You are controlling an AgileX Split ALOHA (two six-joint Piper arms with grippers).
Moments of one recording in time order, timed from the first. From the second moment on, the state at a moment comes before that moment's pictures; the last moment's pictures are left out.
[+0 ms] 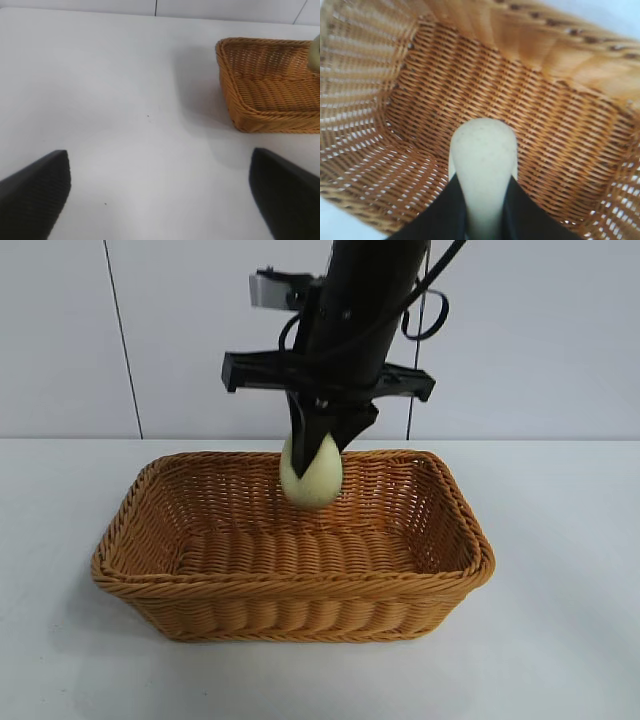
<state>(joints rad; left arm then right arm) -0.04 -0.01 -0.50 -0.04 1.07 -0.04 0.59 2.10 -1.66 0.15 1.01 0.10</state>
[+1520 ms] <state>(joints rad) -0.04 -0.01 -0.50 -0.04 1.07 -0.04 0.52 2.17 -2.04 -0.02 1.21 0.14</state>
